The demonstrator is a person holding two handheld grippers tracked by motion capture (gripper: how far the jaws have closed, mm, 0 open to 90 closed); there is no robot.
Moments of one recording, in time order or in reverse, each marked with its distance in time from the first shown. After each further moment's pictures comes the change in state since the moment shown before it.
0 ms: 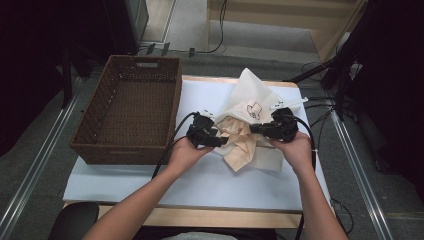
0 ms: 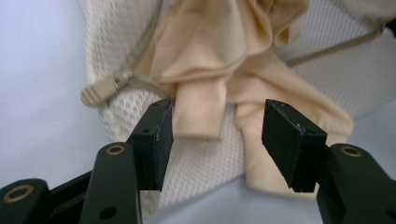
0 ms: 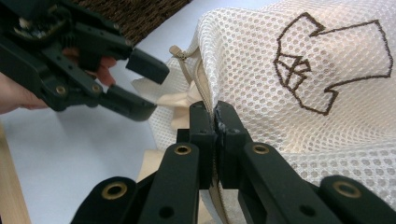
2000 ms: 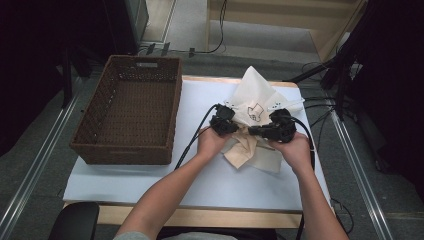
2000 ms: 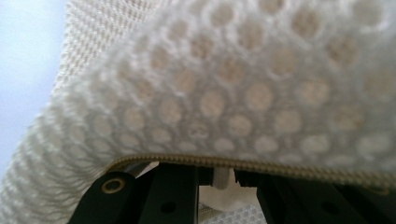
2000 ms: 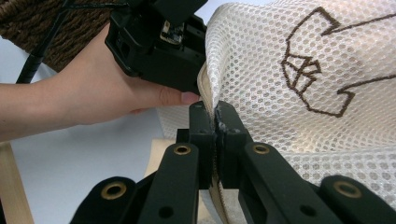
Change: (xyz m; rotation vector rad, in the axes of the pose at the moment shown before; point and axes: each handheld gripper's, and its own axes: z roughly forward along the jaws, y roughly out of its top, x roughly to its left) left arm 0.004 0.046 0.083 -0.053 0.117 -0.022; right arm -0.002 -0.003 0.007 0.038 0.014 0.008
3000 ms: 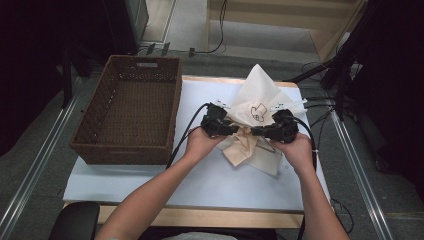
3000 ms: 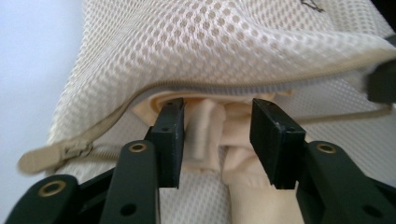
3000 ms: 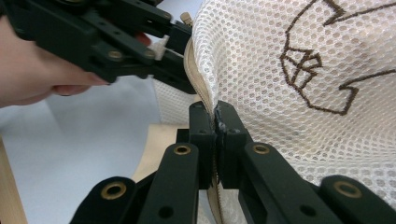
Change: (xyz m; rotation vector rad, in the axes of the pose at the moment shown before) left arm 0.003 -0.005 -0.053 0.001 -0.112 0.015; right arm -0.010 -0.006 -0.001 0.005 -0.004 0.023
